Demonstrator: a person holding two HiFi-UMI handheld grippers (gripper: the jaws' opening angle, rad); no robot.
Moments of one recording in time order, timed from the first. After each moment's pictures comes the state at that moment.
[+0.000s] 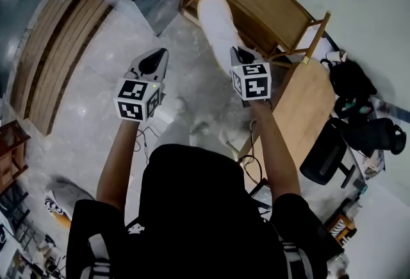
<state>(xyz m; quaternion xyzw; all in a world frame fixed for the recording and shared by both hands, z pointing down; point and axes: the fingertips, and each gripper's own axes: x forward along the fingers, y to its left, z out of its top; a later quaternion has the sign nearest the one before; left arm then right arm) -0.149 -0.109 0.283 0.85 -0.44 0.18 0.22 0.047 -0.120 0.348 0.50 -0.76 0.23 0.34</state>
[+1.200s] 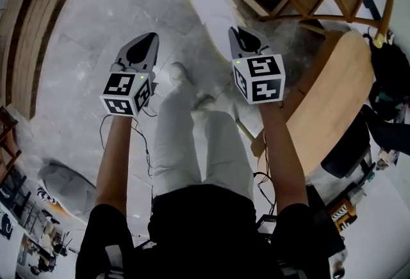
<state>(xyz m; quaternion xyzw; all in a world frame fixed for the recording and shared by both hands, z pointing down) -0.146 -0.050 0.611 0.83 -0.45 0.20 0.26 0.033 -0.055 0.618 0.46 -0.79 0.24 0.32</state>
